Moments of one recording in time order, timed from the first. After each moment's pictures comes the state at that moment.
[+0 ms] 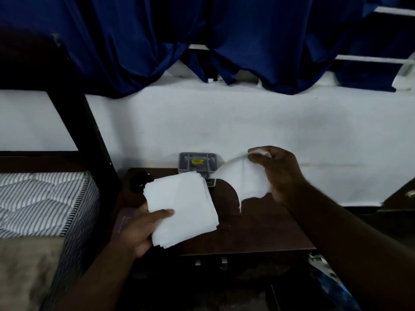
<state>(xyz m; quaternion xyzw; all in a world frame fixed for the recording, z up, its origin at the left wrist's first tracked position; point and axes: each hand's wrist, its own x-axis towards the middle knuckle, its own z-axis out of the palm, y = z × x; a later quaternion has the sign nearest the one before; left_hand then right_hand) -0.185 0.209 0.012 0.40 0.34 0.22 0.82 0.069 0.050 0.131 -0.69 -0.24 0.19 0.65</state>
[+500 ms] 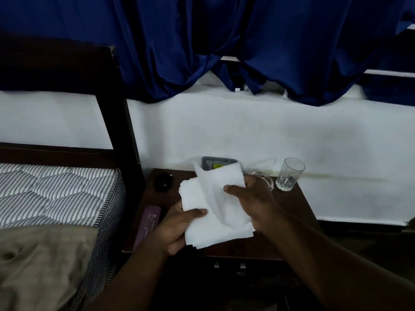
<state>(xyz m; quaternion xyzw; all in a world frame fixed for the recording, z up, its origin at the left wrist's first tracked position) -0.185 0.189 0.037 0.39 0.25 0.20 0.87 -0.018 0.099 0.088 -0.74 -0.23 0.29 0.56</state>
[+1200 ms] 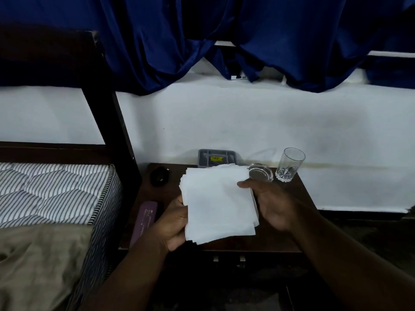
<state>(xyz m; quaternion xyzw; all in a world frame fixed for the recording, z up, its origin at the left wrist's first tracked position) -0.174 0.188 0.029 0.42 0.23 0.18 0.86 0.016 0.060 0.087 -0.64 -0.18 0.49 0.57</state>
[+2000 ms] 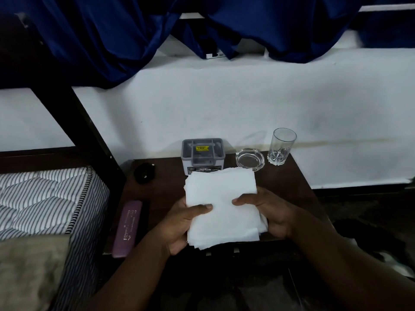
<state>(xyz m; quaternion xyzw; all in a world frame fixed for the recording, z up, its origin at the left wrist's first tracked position) -0.136 0.165 0.012 0.43 0.30 0.10 0.85 0.040 0.031 0.031 -0.57 -0.13 0.57 0.57</state>
